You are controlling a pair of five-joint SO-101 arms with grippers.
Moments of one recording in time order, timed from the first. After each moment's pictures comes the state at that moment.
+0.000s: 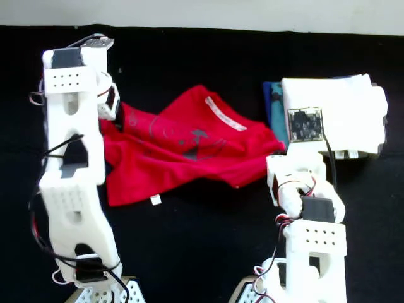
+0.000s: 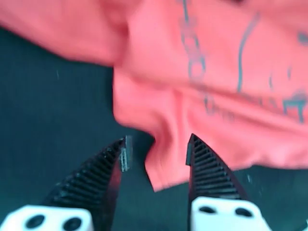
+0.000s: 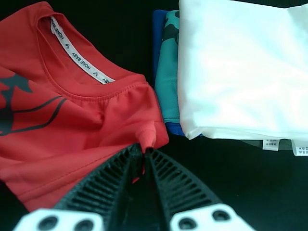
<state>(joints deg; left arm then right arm) -13.7 33.7 -42.8 101.3 -10.5 0.1 -57.0 60.3 45.7 11.6</state>
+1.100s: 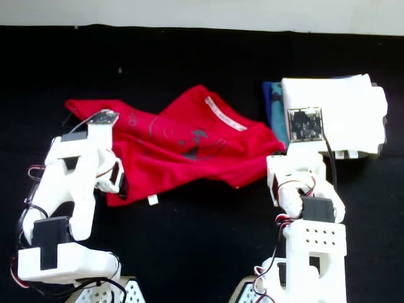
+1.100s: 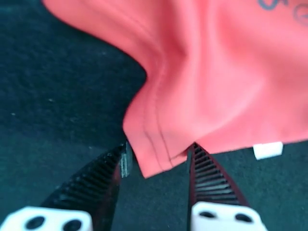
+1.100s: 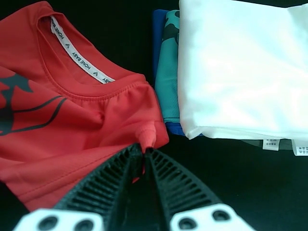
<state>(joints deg) -16.5 -2.2 39.5 58.2 -17.1 0.1 -57.0 60.3 45.7 11.6</state>
